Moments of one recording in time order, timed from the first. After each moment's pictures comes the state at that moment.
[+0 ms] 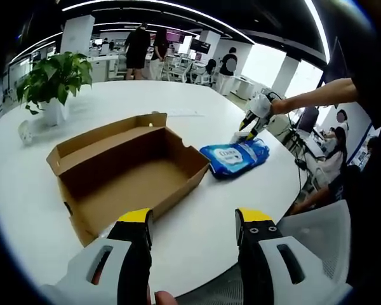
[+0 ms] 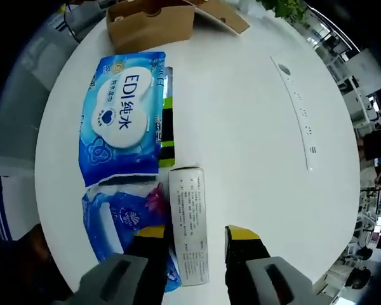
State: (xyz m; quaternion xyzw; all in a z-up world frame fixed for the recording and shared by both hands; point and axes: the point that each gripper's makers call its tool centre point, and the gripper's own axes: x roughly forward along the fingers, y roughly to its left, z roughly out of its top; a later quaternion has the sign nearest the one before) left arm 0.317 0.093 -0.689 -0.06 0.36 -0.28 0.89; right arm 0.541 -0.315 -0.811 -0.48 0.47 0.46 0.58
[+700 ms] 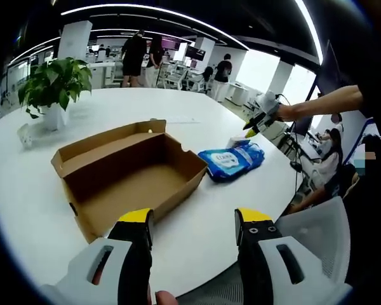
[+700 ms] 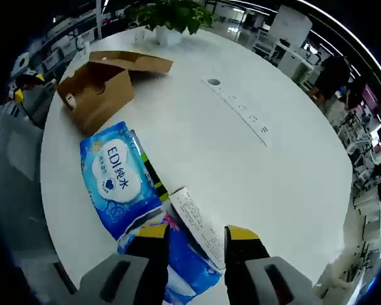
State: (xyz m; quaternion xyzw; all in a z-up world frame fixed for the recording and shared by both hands) left arm 0.303 0.104 -0.676 -0.06 0.34 -0.29 0.89; right arm 0.518 -0.297 -0.755 -0.26 0.47 0.33 0.78
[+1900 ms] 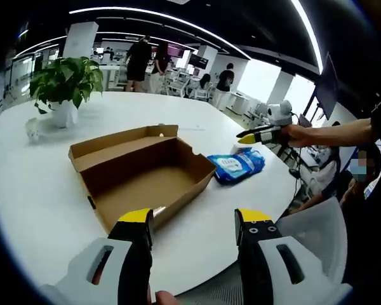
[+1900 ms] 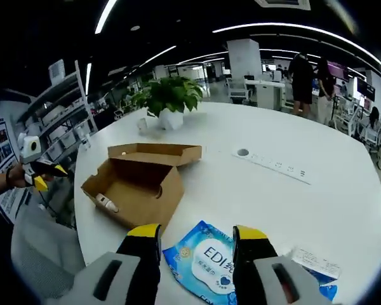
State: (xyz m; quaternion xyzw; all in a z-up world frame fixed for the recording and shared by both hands) left arm 0.299 0.148 -0.672 -0.09 0.32 -0.29 0.90; right arm 0.459 -0.111 -0.705 -0.04 0.33 0.39 0.86
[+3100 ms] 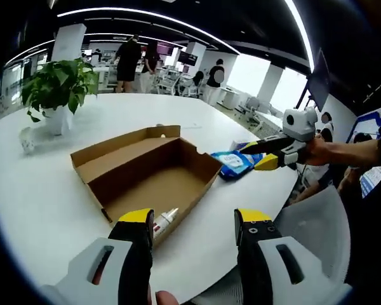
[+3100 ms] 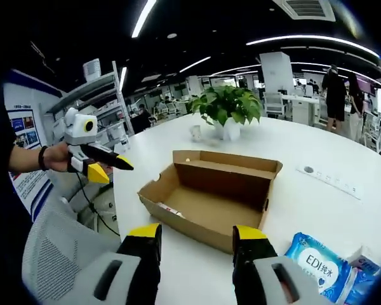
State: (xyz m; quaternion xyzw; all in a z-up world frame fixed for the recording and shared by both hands) left arm 0.317 0.170 -0.673 -0.06 0.32 -0.33 0.89; right arm 0.358 0.001 -0.690 -0.03 0.28 0.47 0.83
